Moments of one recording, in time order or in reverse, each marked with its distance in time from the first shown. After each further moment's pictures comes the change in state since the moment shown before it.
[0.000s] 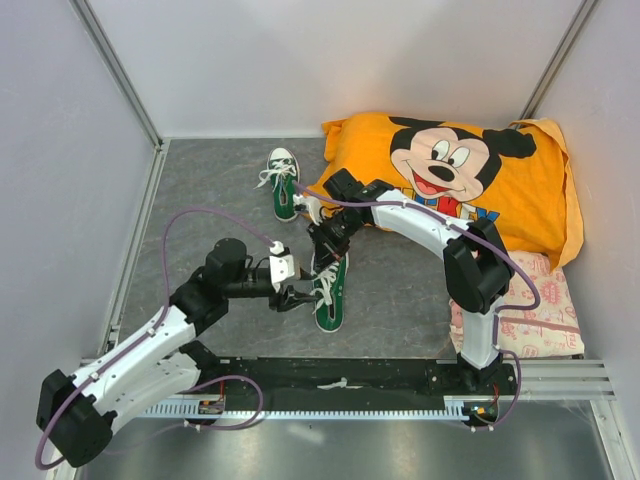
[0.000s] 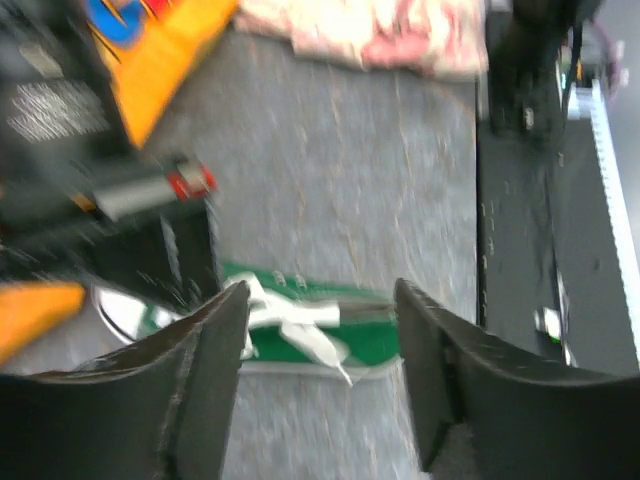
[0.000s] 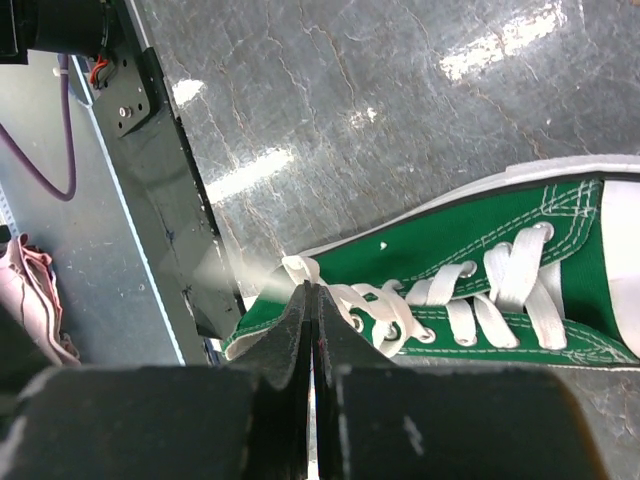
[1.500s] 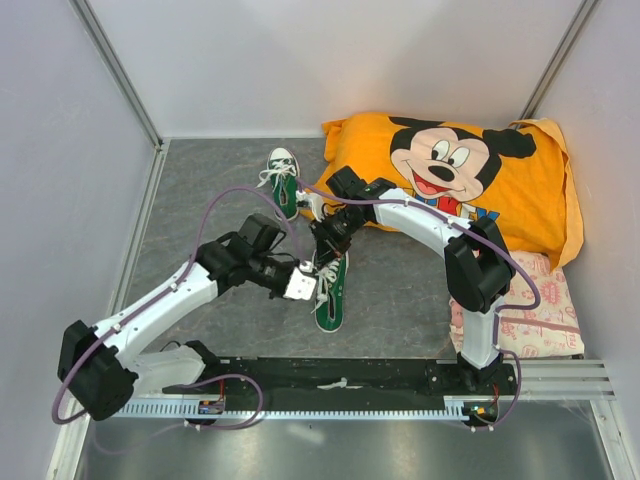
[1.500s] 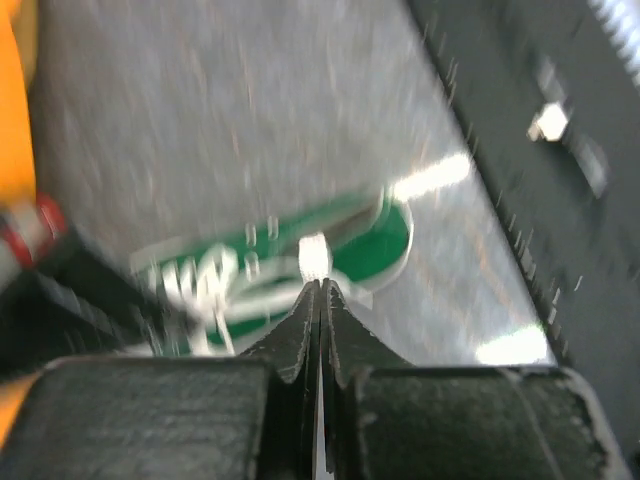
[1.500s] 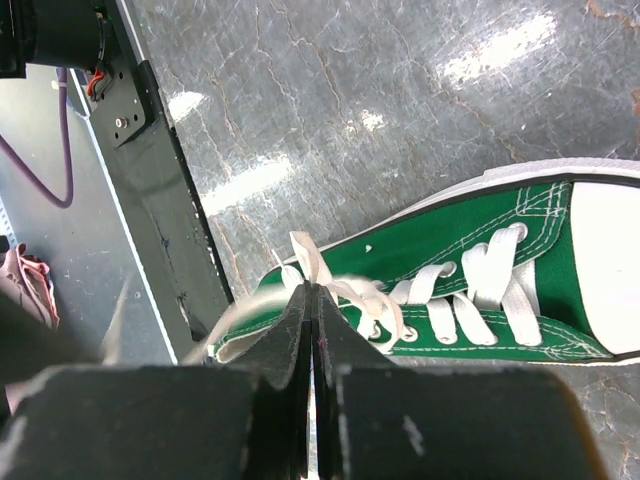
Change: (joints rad) left arm 0.013 0.303 0.292 -0.642 0.095 0.826; right arm -0.012 0.000 -0.001 0.019 -0.005 0.004
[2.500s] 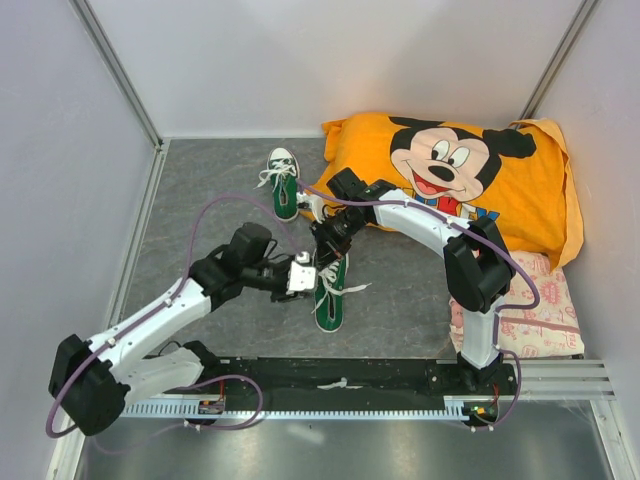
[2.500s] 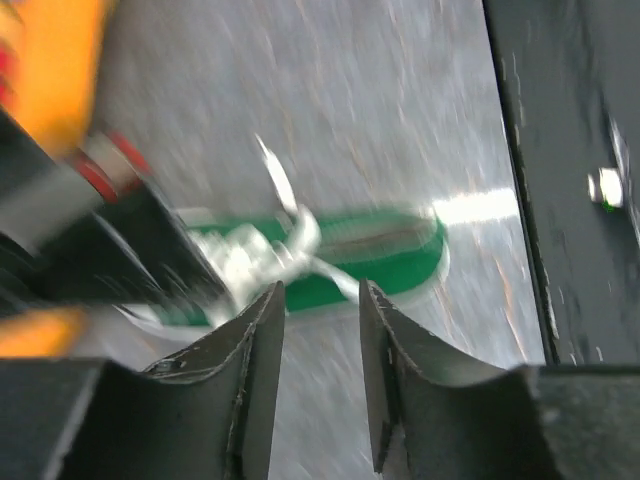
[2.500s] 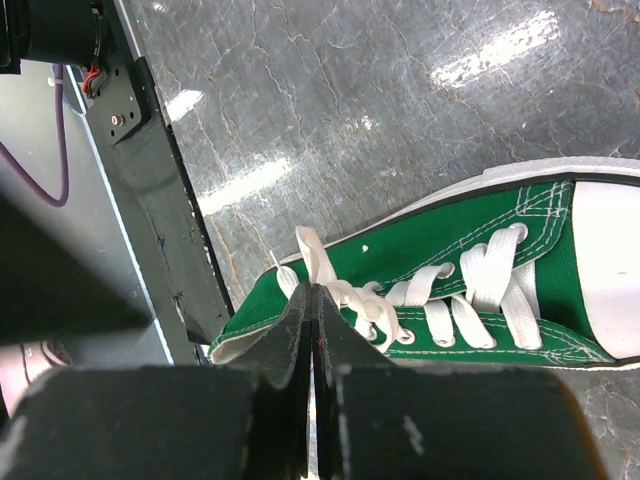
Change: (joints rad) left arm -0.049 -0.071 -0.093 0.293 -0.101 -0.354; right arm -0.005 0.000 -0.021 0.021 -0.005 -0.006
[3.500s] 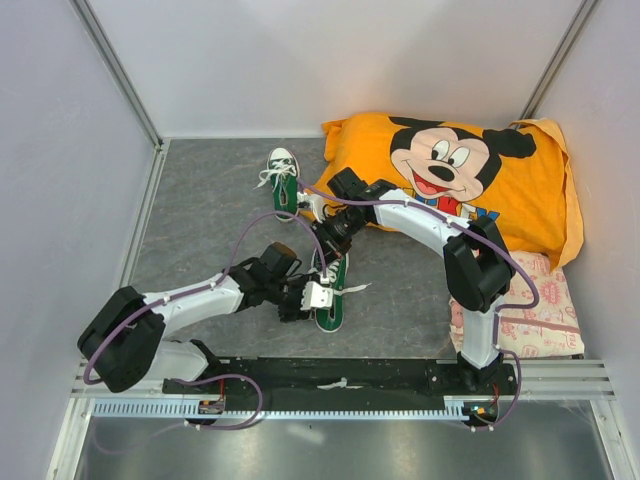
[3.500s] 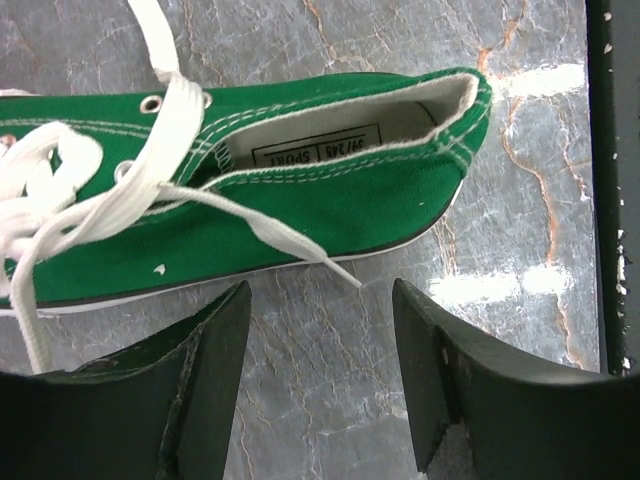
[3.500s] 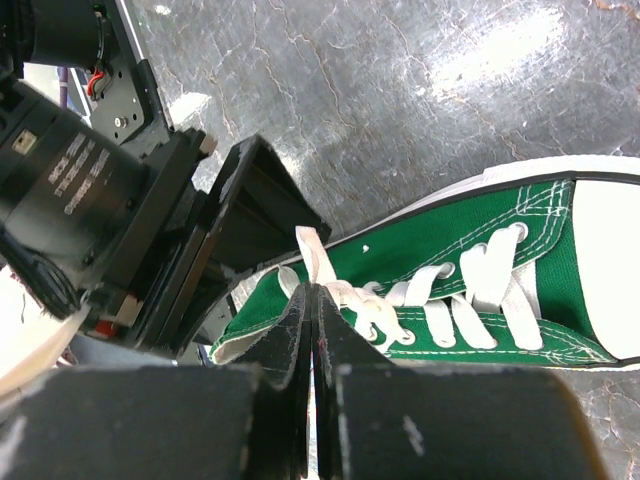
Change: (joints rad) left arm -0.053 0.251 -0.181 0.164 -0.175 0.056; right arm -0.003 0.002 0.000 0.001 -0.008 0.006
